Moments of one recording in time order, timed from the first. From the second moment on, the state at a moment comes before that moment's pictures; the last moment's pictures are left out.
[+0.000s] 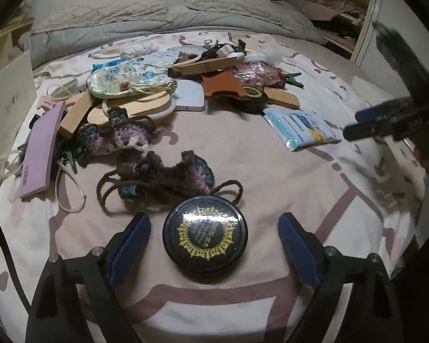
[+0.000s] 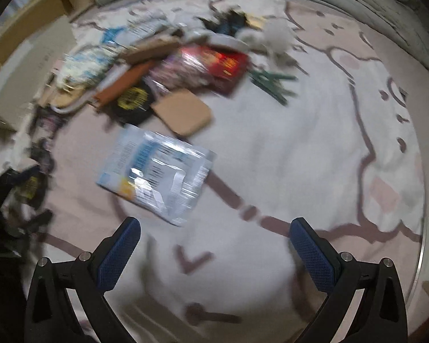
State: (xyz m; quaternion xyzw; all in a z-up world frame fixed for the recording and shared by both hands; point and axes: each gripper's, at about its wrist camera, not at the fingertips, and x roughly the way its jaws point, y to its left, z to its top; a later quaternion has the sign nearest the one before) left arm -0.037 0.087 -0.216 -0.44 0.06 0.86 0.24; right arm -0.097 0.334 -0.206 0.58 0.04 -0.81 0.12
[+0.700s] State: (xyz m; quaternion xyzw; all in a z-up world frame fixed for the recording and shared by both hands) left arm -0.026 0.087 -0.218 -0.43 0.07 0.86 0.24; right arm -0.115 0.259 -0.233 0.57 0.02 -0.82 0.10
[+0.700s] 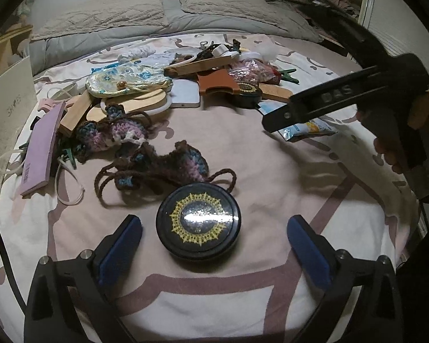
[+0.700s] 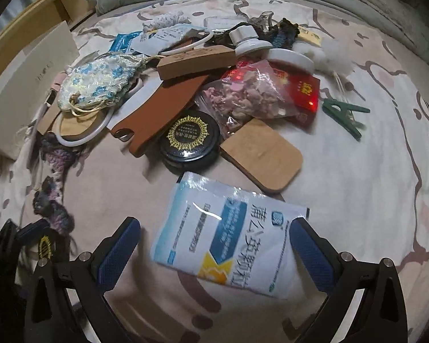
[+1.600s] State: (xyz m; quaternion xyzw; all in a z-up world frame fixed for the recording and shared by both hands) left arm -0.038 0.071 -0.209 -0.45 0.05 0.86 0.25; right arm -0.124 0.271 -0.243 0.60 0.00 -0.80 0.05
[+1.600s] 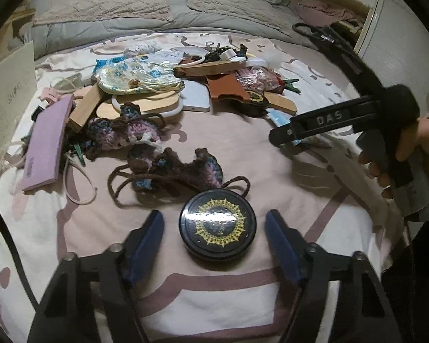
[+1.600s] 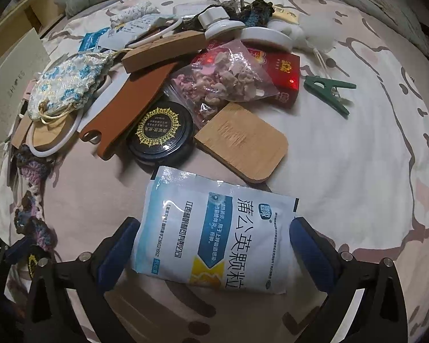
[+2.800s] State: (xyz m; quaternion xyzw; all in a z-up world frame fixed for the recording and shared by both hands) left arm -0.038 0.080 -0.205 -0.44 0.08 0.86 0.26; right arm -0.140 0.262 -0.247 0.61 -0.03 -0.79 0.02
